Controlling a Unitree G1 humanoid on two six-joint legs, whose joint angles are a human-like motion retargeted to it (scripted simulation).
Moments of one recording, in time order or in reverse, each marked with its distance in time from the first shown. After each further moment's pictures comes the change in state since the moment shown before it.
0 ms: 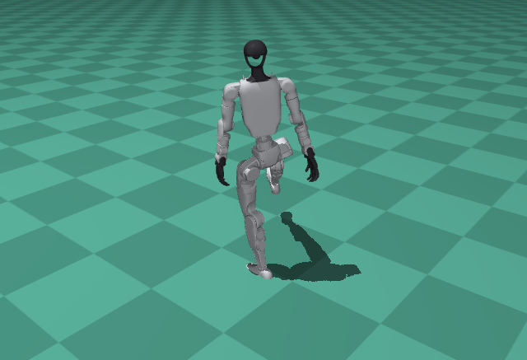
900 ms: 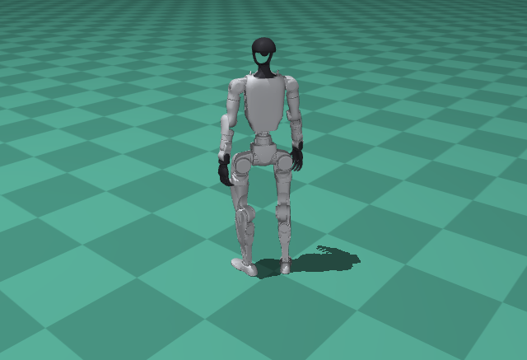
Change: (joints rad) left arm 0.174 -0.005 0.110 0.080 0.069 0.024 -0.047; right arm -0.134 0.036 0.095 -0.204 -0.104 -0.048 0.128; waist 0.379 -0.124 -0.251; left_leg -0.091 -0.127 0.316 -0.115 0.065 -0.105; right_leg 0.786 0.169 -0.033 -0.198 -0.036 0.096
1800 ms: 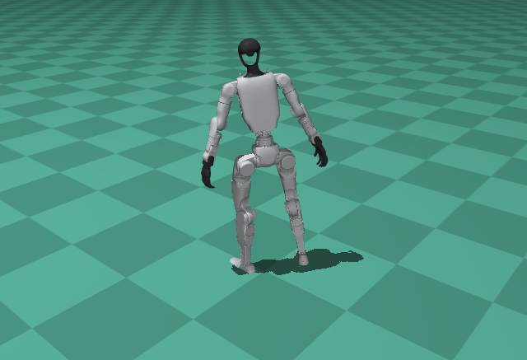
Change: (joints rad) left arm -0.143 0.234 0.009 -0.085 -0.053 0.011 0.007; right arm 0.091 -0.145 -0.178 0.030 0.148 -0.074 -0.094; waist -0.134 -0.067 0.179; left_leg -0.099 0.073 -0.101 -0.003 0.065 0.013; right_leg -0.124 -0.094 0.081 0.109 0.101 0.044
